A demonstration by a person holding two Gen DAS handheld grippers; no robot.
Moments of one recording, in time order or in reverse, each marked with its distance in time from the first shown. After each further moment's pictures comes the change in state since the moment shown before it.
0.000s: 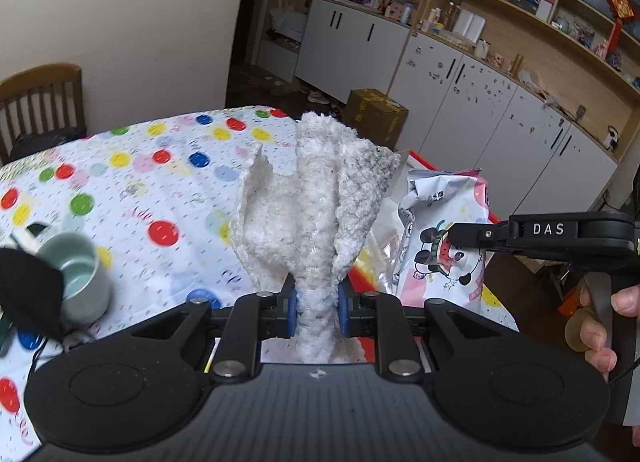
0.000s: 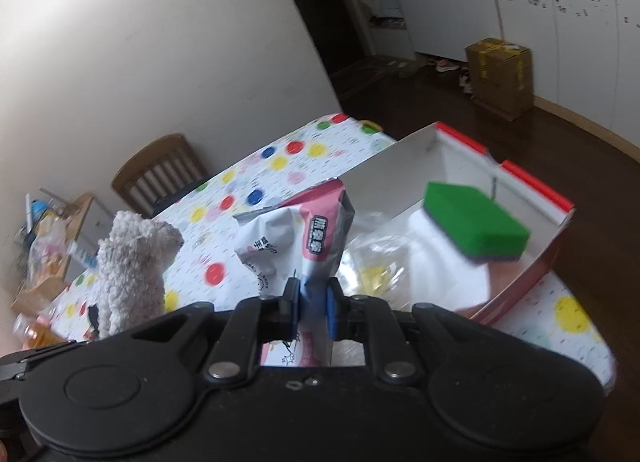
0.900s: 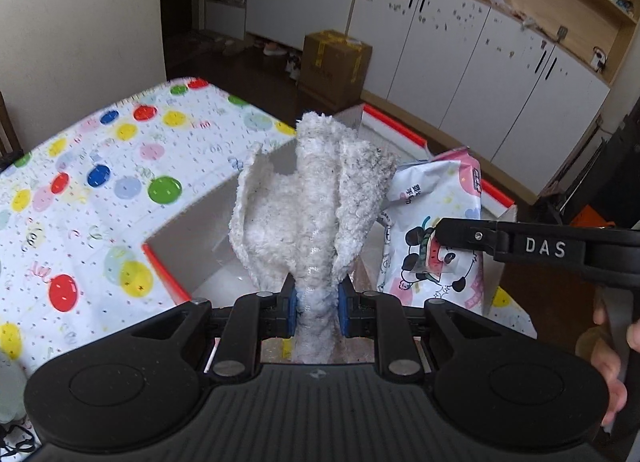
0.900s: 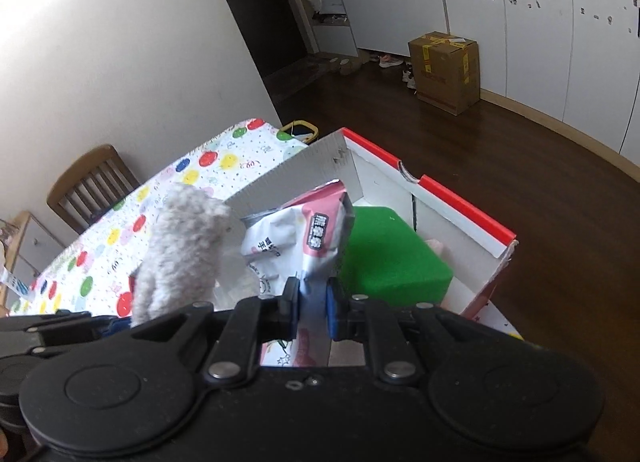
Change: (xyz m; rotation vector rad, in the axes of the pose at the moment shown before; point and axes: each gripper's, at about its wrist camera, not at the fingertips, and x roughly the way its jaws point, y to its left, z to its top) left arm 0.134 -0.069 0.046 0.159 0.189 -0.039; right arm 0.047 -0.062 0.024 0.036 0.012 -0.161
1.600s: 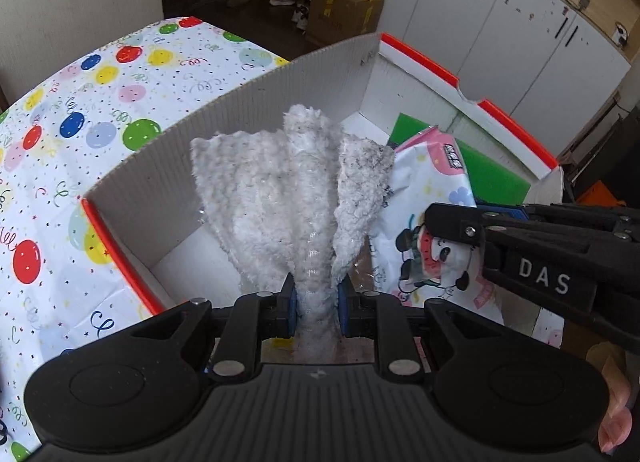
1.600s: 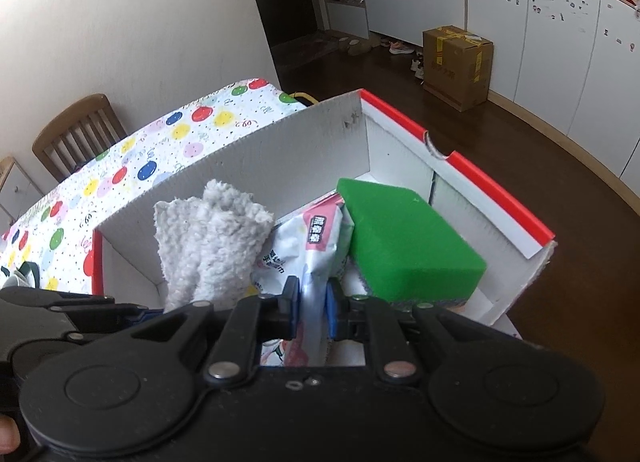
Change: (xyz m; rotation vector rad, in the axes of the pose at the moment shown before) left arm 0.060 -0.002 -0.006 -0.021 0.145 0.014; right arm 0.042 0.012 -0.008 -0.124 0.074 -0.046
